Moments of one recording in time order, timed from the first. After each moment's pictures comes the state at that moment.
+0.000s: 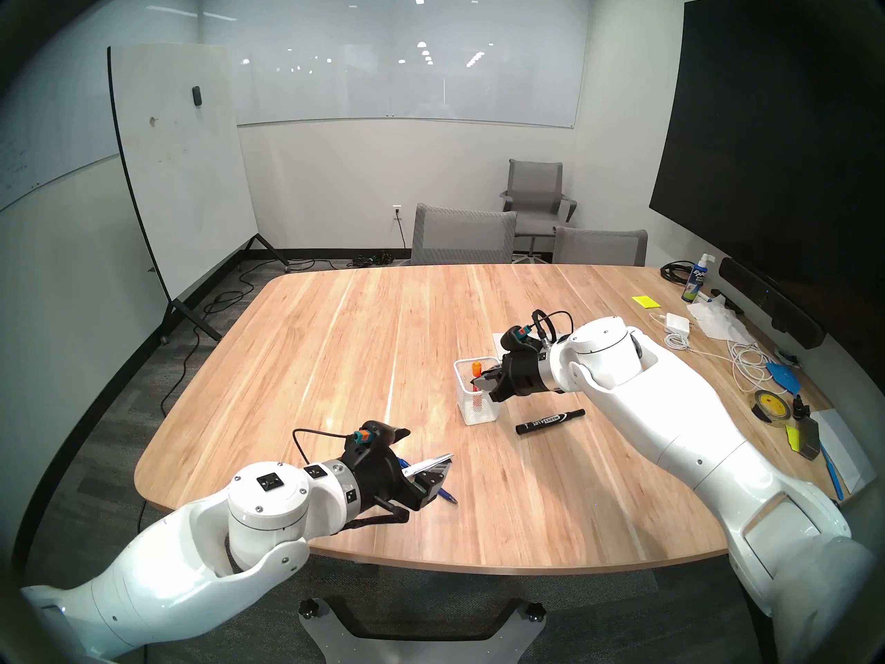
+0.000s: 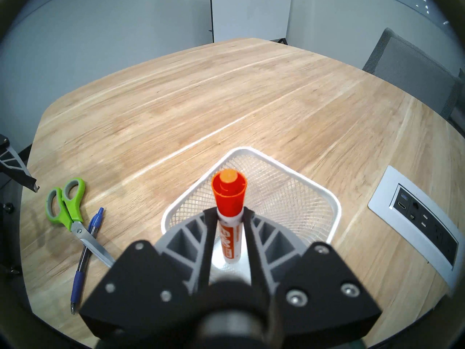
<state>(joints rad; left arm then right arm) 1.56 -0.92 -0.89 -2.10 -0.59 0.49 0.14 -0.94 -0.86 0.91 -1.42 0.49 0.60 0.65</state>
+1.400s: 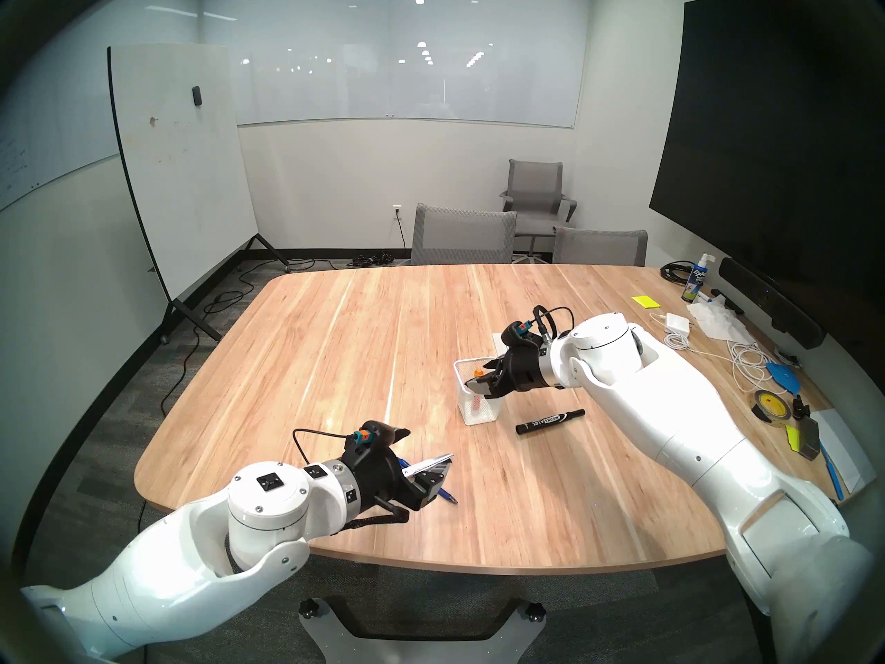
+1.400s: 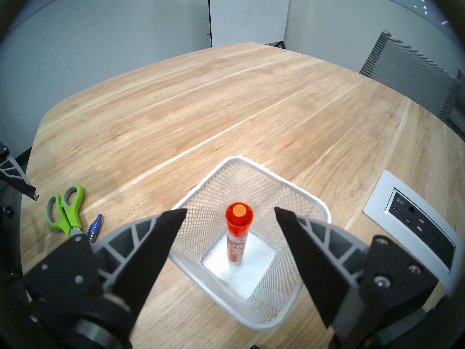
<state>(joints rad) 1.56 -0.92 -0.89 -2.10 -0.59 0.49 0.14 -0.93 -0.87 0.93 -1.41 0.49 0.61 0.66</state>
